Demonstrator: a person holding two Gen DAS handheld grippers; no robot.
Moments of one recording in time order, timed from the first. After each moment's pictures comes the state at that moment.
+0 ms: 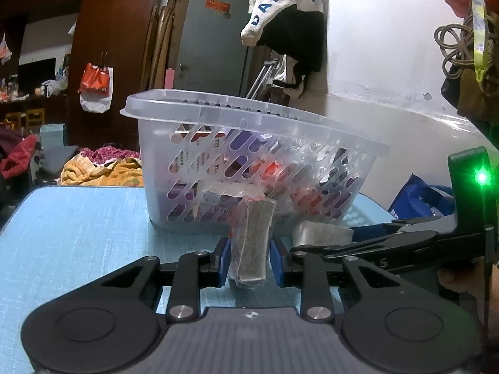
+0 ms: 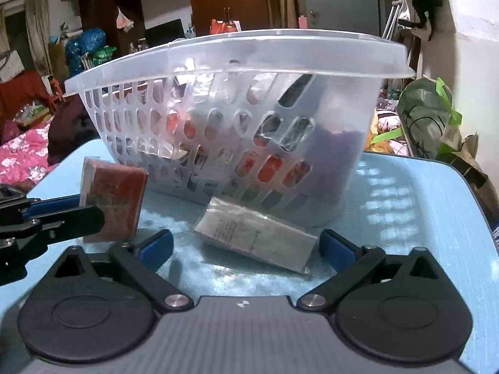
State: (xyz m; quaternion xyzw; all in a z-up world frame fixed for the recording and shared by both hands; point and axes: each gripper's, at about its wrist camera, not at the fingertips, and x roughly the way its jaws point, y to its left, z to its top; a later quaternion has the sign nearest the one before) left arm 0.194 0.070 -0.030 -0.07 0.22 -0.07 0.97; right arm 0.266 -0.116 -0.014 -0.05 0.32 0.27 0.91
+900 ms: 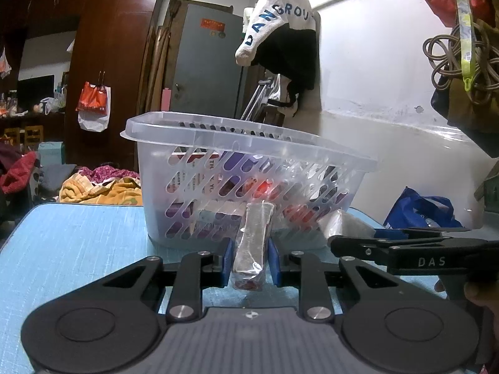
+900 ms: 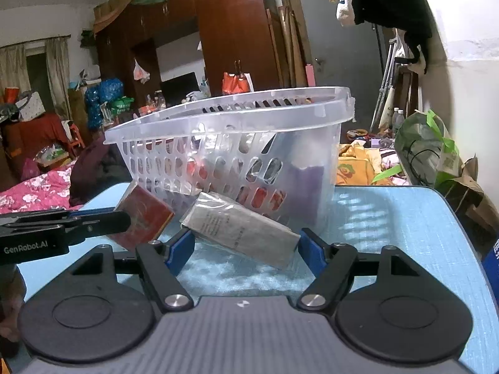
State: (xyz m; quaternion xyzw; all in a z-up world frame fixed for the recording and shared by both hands) left arm 0.180 0.068 -0.023 -0.06 0.18 -0.08 0.98; right arm 0.226 -0.152 0.006 0.01 0.22 0.30 0.93
